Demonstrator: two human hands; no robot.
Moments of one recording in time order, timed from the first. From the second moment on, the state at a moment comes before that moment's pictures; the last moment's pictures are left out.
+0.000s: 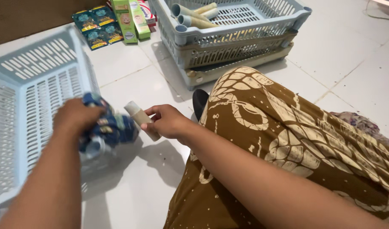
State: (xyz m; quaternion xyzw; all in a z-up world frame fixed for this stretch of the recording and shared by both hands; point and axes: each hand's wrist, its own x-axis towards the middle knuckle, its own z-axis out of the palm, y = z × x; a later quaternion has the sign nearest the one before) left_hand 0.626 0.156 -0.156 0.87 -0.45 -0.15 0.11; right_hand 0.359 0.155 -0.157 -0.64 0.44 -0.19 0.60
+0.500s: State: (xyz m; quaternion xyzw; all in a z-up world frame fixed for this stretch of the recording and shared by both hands) left_hand 0.620 0.150 -0.067 0.74 -0.31 -0.31 0.51; right_hand 0.368 0.141 -0.168 -0.13 0.28 -0.24 0.92
